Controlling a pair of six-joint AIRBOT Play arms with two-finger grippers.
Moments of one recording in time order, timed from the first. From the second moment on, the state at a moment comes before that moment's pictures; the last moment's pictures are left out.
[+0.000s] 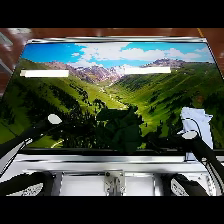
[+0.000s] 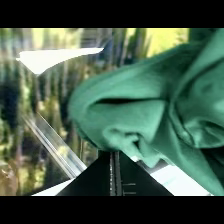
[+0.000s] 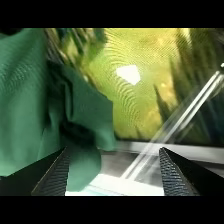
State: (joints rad) left arm -0.36 -1.29 0.64 0.61 -0.83 -1.38; right arm -0.14 -1.06 0.31 -0.72 1.00 1.31
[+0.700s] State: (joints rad) left arm -0.34 -1.16 0.73 0.72 -0.84 -1.39; right arm -0.06 -1.13 0.42 -0.59 0.92 1.17
